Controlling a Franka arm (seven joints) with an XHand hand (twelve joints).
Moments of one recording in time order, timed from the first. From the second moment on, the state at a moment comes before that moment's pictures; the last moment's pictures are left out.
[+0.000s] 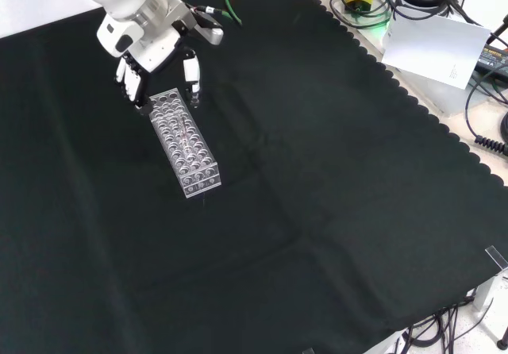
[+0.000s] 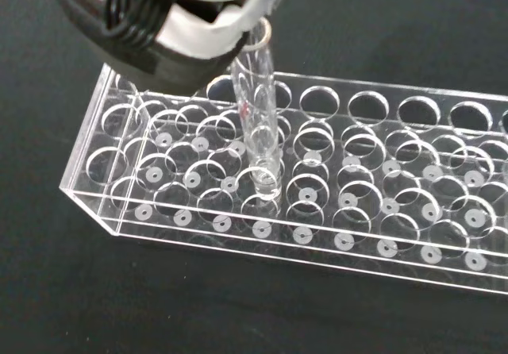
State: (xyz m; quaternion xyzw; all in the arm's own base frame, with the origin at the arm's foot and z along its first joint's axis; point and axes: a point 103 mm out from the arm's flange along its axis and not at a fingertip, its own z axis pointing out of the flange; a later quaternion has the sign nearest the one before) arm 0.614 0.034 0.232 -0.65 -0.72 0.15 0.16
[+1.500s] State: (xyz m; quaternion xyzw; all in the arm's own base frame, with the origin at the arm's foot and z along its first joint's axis) arm 0.603 0.043 0.185 -0.65 -0.71 0.18 0.18
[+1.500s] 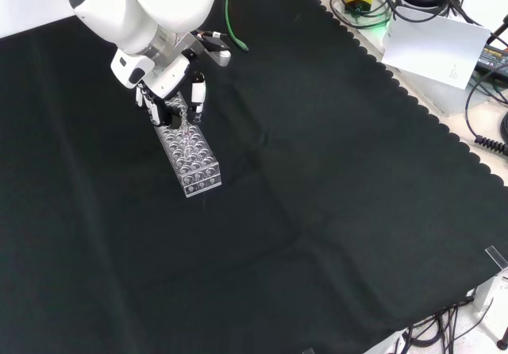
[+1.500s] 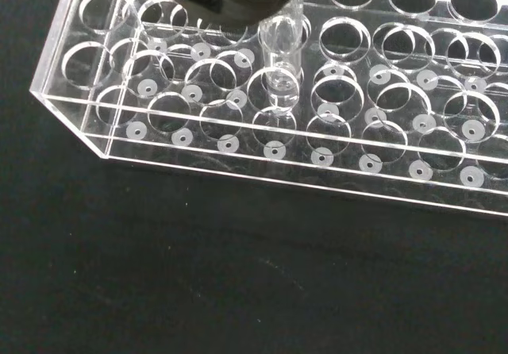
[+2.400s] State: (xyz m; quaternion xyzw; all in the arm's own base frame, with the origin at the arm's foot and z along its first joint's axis) arm 0.618 0.053 0.190 -0.66 -0.72 0.16 0.14
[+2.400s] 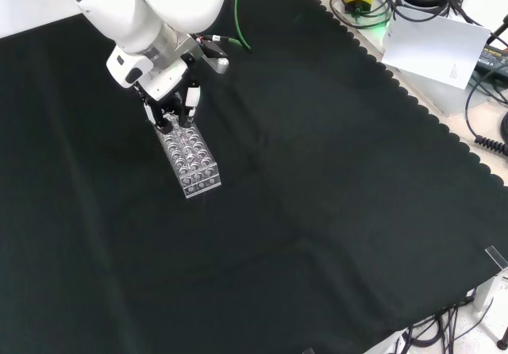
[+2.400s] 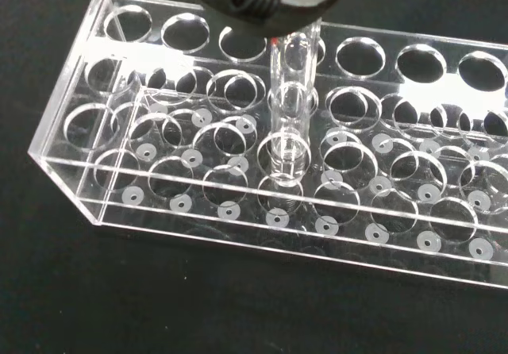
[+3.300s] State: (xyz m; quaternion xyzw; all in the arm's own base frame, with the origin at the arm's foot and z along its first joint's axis) arm 0.622 0.047 0.212 -0.67 -0.71 0.12 0.18
